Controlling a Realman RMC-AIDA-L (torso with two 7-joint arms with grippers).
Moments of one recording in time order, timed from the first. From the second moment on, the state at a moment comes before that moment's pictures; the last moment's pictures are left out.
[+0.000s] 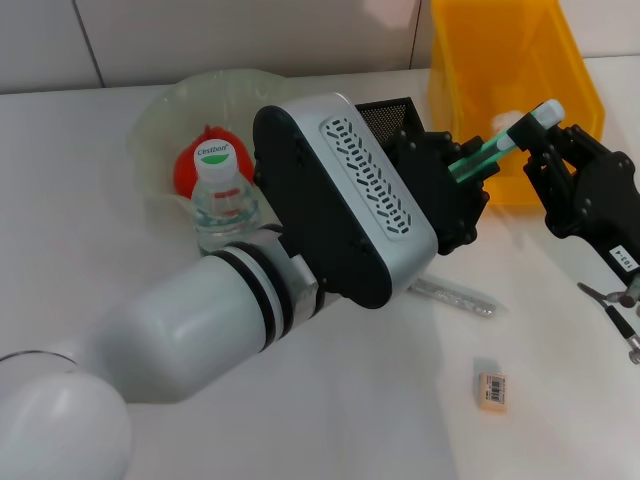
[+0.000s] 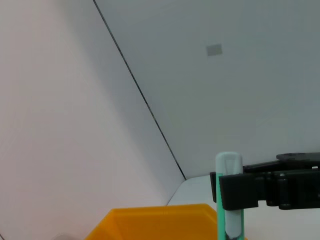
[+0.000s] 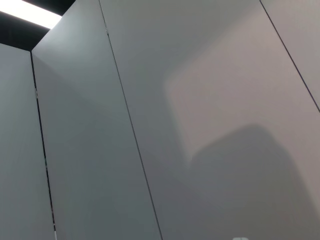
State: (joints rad) left arm -0.34 -2.08 2.32 1.41 2.08 0.08 -1.97; right arm 0.38 2.08 -0.13 0.02 -1.74 -1.80 0.64
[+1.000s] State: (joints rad) left arm -0.33 -2.08 2.32 1.40 2.07 0.07 -1.99; right arm 0.35 2.08 -0.08 0.02 -1.72 -1.83 0.65
